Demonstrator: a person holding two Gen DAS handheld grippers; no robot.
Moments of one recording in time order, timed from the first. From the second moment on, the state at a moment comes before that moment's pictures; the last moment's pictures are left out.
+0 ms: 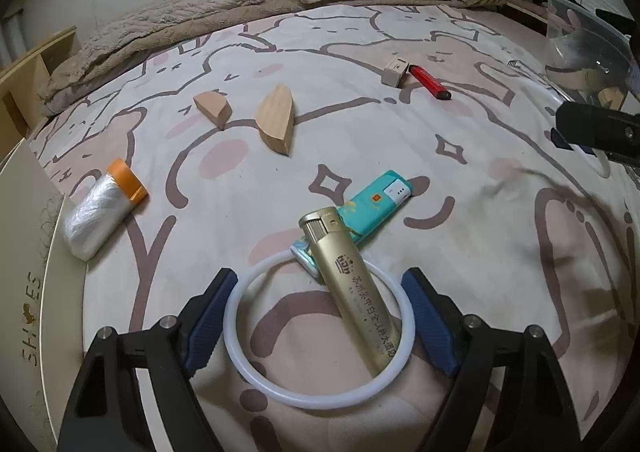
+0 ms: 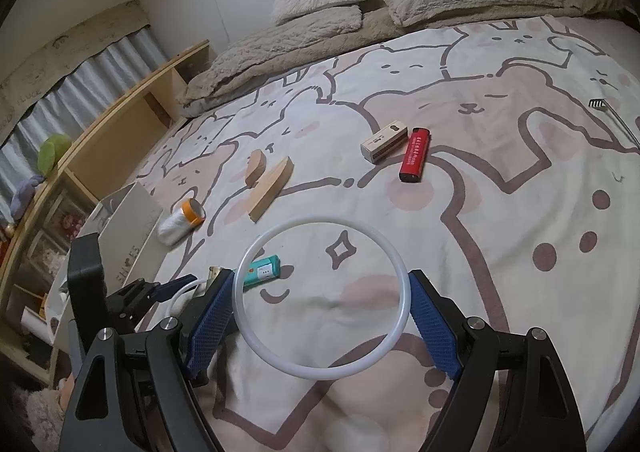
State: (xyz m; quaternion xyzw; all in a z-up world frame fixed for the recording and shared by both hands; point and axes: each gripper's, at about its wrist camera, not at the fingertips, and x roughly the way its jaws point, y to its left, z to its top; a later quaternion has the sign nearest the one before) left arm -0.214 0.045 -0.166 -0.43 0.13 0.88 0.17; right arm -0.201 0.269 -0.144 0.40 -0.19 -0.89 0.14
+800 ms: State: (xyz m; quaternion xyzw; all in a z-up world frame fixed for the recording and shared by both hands) left arm -0.163 0.026 -0.090 -0.29 0.00 0.92 0.25; right arm -0.199 0.276 -0.138 0.38 -0.21 -0.89 0.14
